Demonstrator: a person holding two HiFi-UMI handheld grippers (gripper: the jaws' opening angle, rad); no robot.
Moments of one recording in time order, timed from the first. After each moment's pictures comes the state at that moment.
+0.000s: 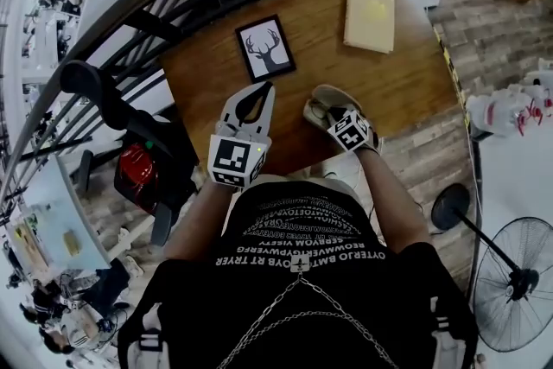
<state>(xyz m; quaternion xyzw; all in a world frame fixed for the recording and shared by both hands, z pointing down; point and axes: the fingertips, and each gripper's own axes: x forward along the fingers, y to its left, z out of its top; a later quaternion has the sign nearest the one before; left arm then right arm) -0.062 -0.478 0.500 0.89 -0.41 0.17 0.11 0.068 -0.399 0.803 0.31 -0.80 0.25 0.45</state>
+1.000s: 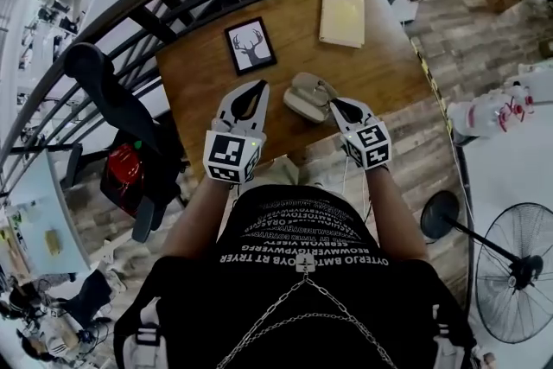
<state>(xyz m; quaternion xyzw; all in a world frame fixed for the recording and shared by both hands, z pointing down) -0.035 -0.387 0.451 0.90 -0.42 0.12 0.07 0.117 -0.354 0.588 0.45 -0.85 0.18 0.21</state>
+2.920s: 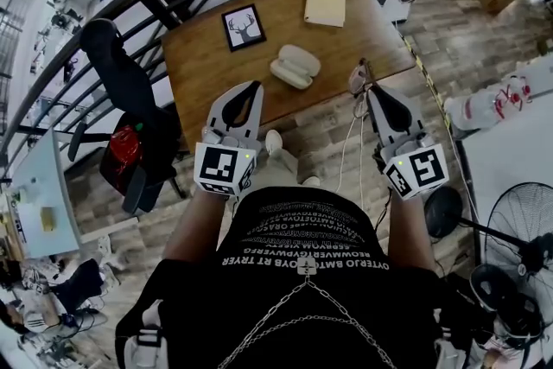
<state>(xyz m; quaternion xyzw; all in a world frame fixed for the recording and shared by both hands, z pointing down) 0.001 -0.213 0.369 0.89 -0.44 0.08 -0.01 0.198 -0.179 0.353 0.50 -0.87 0.01 0.03</state>
